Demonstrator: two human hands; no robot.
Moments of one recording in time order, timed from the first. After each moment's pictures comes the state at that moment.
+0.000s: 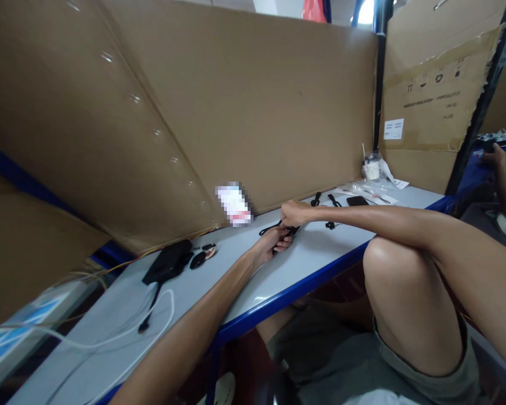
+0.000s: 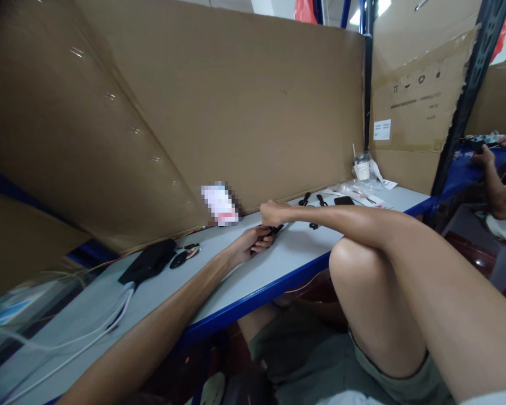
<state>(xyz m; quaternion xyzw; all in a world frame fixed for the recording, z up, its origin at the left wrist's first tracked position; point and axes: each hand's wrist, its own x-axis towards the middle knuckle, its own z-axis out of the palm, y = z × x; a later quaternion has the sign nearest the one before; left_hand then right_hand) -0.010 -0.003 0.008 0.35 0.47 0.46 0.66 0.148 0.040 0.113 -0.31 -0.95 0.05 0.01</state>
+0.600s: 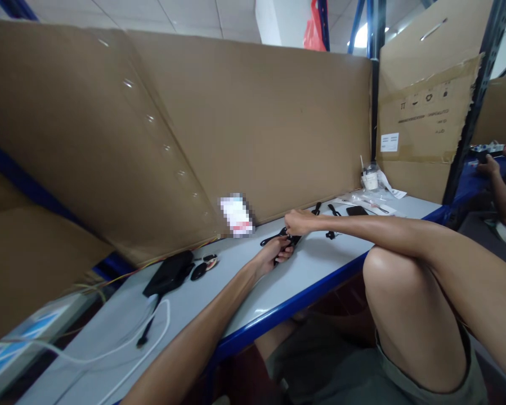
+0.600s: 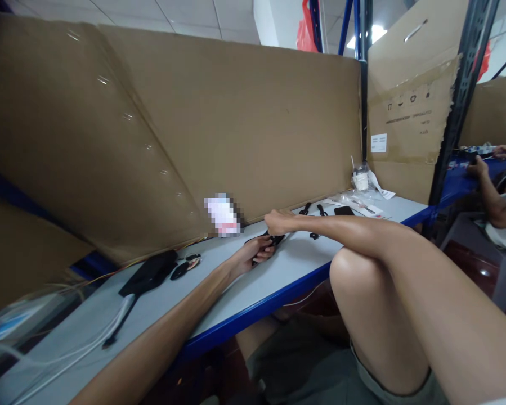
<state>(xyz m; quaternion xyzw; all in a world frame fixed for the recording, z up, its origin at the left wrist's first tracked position) -0.008 -0.004 0.007 0.39 0.48 0.45 0.64 0.151 0.048 0.110 -0.31 -0.95 0.00 0.02</state>
